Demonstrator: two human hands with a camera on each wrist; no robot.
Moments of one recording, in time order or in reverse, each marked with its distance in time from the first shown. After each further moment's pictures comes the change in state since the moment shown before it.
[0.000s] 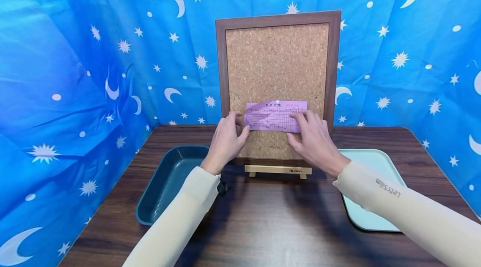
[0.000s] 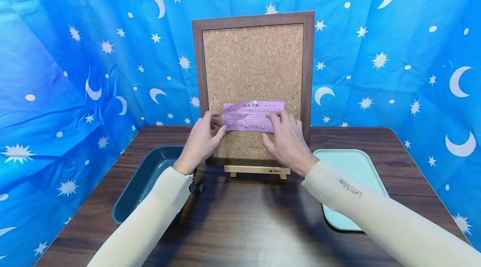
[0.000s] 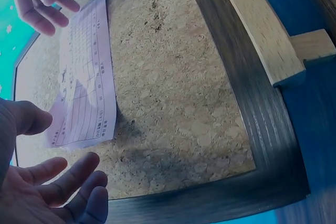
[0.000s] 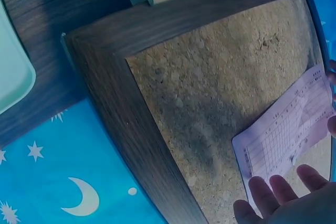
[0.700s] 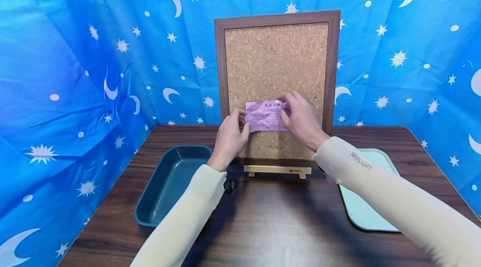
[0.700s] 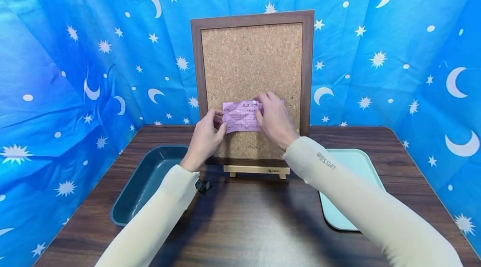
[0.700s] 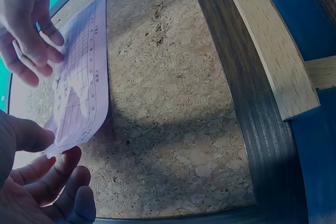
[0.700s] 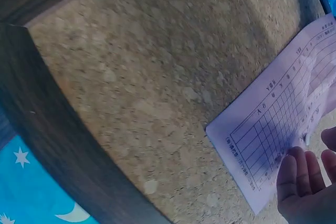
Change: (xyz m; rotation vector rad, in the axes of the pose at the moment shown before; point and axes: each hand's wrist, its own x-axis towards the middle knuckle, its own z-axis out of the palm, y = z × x) left_hand 0.009 0.003 0.013 -0.050 0.080 0.031; right_hand 0.054 -0.006 0.006 0.144 0.075 0.028
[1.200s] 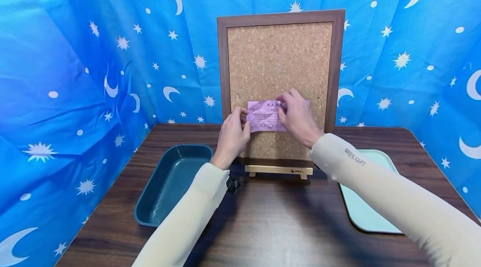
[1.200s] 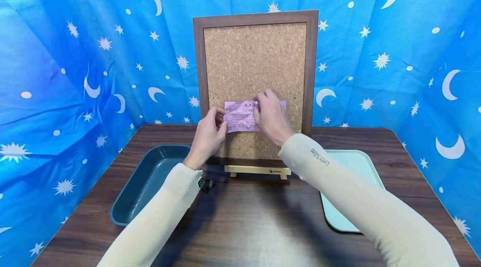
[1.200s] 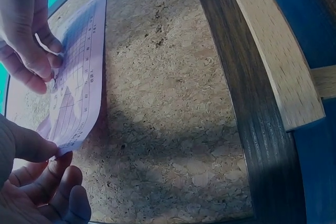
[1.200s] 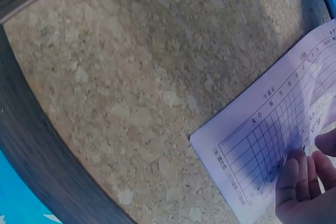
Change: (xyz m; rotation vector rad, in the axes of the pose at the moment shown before) left_hand 0.005 -0.005 0.005 -0.032 0.052 0.017; right_hand 0.012 -0.004 0.010 -0.043 0.002 0.025
